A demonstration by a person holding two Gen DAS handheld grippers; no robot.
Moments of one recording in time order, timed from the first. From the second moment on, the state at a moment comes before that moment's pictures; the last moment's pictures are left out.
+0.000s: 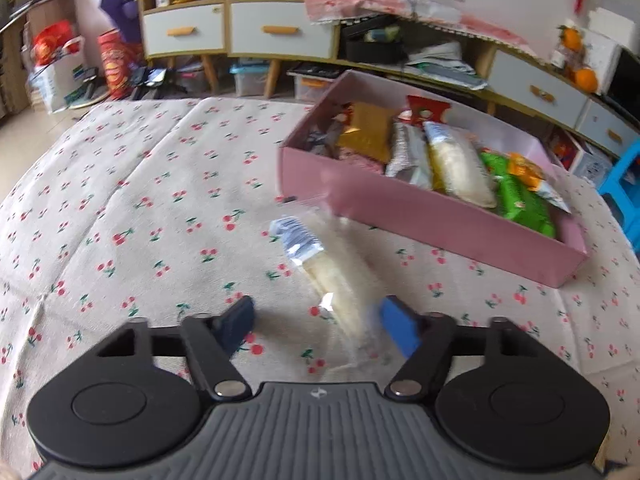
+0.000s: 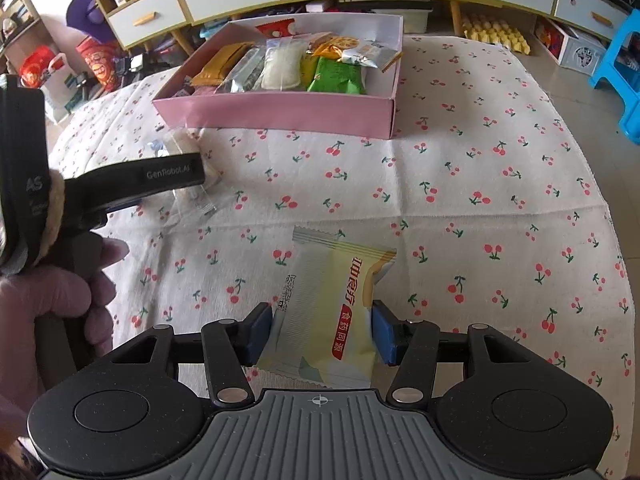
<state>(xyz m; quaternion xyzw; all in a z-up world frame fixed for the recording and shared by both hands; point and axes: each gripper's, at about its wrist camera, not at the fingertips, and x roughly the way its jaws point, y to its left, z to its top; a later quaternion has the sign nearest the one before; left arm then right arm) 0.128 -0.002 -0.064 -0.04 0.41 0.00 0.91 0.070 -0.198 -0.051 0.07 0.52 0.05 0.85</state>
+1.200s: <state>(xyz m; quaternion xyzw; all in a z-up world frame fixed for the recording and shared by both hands) 0.122 0.027 -0.015 -0.12 0.42 -0.15 0.89 0.116 -0.211 -0.018 0.20 0.47 0.06 0.86</state>
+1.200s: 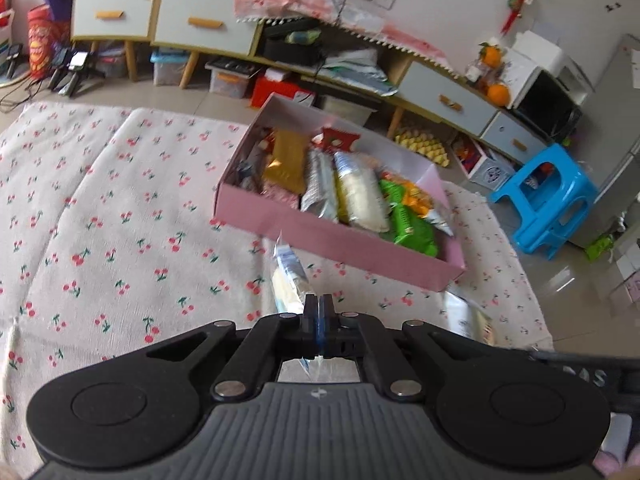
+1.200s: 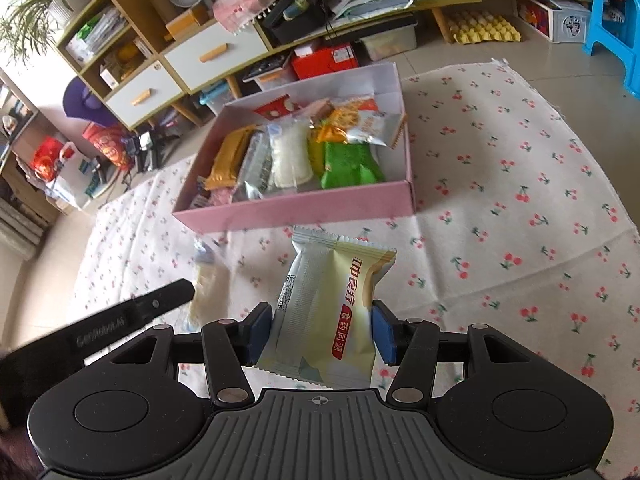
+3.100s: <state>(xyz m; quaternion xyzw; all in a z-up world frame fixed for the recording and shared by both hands) 0.128 0.003 -0.026 -0.02 0.45 -0.11 0.89 0.140 -0.234 -0.021 0.24 0.49 0.04 0.84</state>
